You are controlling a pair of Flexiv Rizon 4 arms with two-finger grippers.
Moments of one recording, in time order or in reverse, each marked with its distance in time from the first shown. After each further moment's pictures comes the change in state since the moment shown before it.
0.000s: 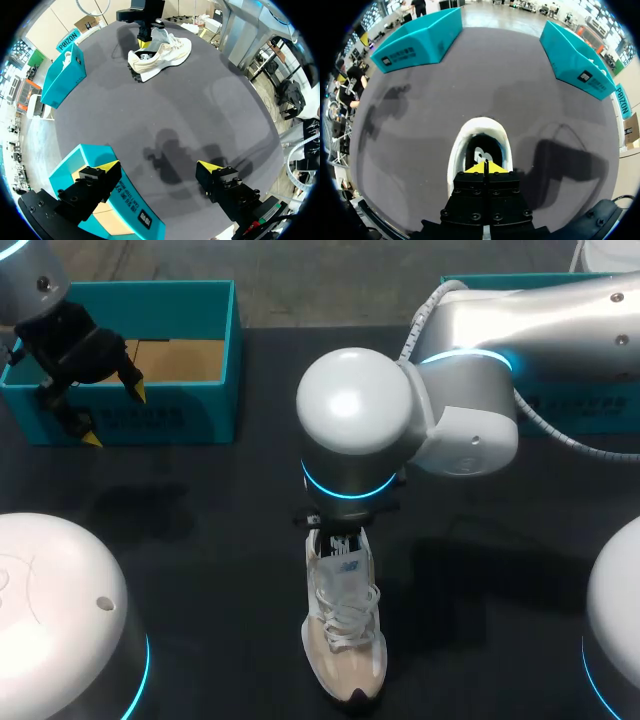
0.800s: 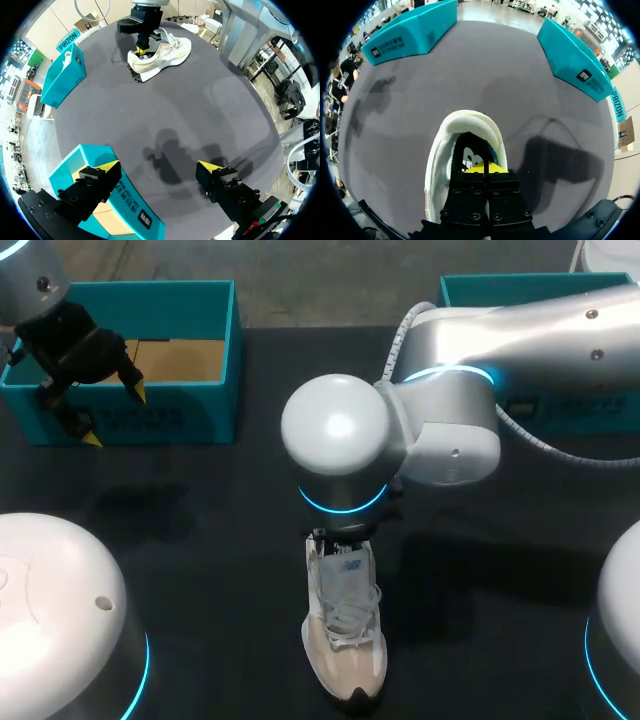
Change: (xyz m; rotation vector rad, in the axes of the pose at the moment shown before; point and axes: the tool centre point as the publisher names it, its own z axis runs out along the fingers) left arm 0.000 0.000 0.000 0.000 0.000 0.000; right arm -0.012 0.000 0.037 0.005 -0.079 -0.028
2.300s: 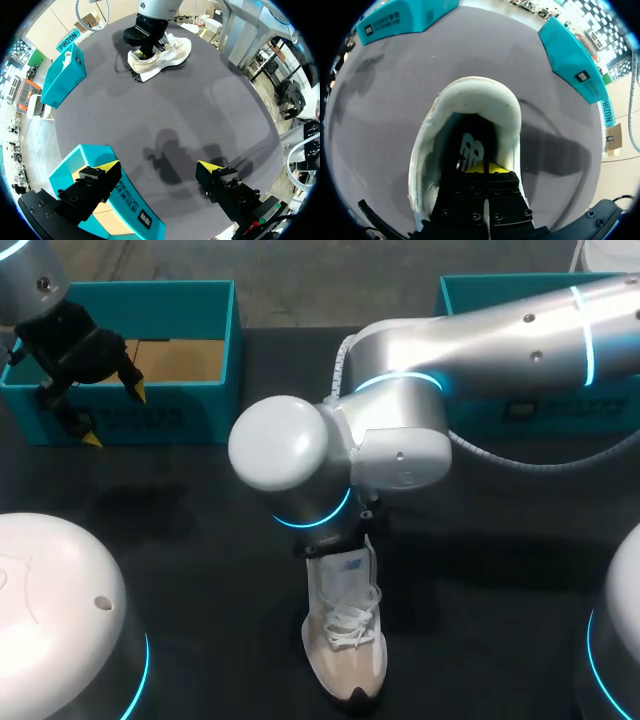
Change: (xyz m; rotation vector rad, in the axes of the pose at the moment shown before) left arm 0.000 0.000 0.000 0.000 0.000 0.000; right arm 0.001 -0.016 0.021 0.066 -0.139 -0.066
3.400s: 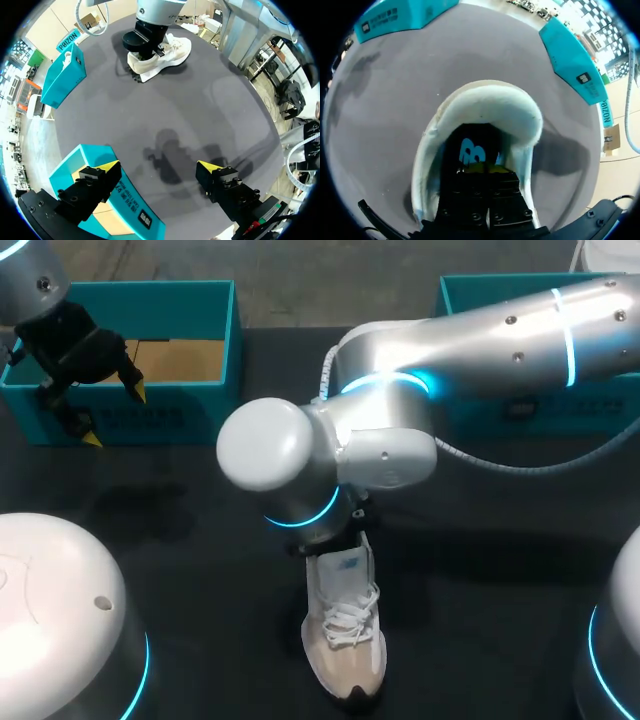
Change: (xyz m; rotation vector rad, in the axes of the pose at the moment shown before) left arm 0.000 0.000 0.000 0.000 0.000 0.000; right arm 0.011 0.008 0.009 -0.004 -0.005 -0.004
